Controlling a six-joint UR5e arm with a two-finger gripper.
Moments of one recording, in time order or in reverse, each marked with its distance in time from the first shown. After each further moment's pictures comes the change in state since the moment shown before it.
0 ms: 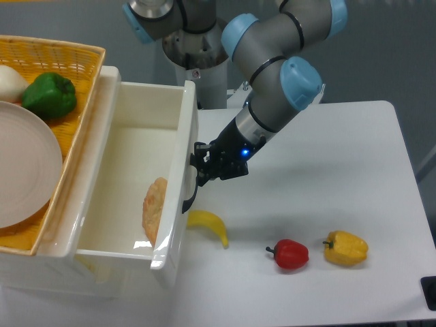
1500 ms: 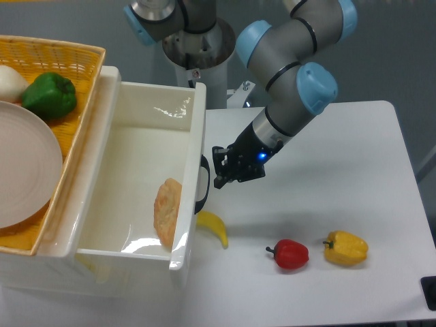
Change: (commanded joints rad) arm 0.048 -0.032 0.002 0.005 0.037 0.049
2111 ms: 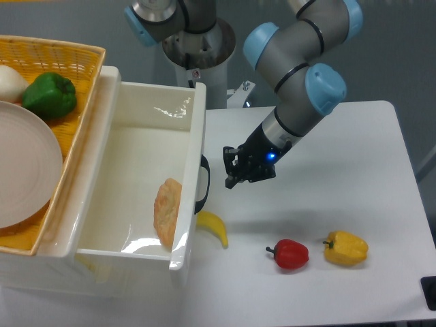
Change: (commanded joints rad) arm 0.014 -0.015 0.002 0.015 0.017 0.032
